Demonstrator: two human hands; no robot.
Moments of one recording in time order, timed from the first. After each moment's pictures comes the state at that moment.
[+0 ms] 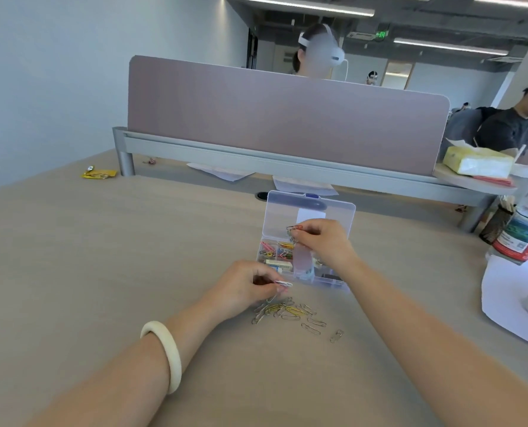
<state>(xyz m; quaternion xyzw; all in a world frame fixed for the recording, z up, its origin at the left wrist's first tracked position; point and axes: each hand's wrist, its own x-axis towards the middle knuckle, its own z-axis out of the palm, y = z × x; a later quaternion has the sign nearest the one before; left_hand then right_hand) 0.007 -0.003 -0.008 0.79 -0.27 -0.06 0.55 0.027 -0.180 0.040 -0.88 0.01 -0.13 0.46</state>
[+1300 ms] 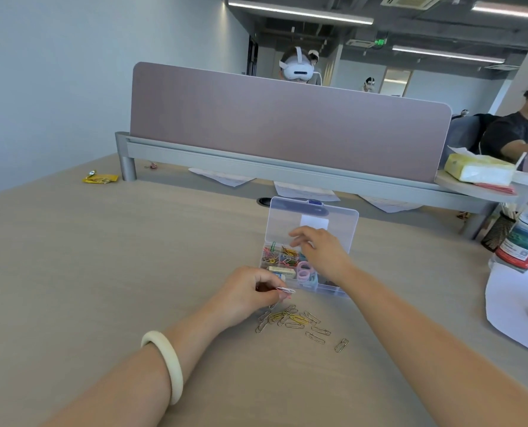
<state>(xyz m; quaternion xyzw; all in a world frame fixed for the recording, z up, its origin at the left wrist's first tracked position) 0.008 0.000 -0.003 0.79 -0.28 -0.06 0.55 0.047 -0.186 0.026 -0.96 -0.04 -0.10 0.25</state>
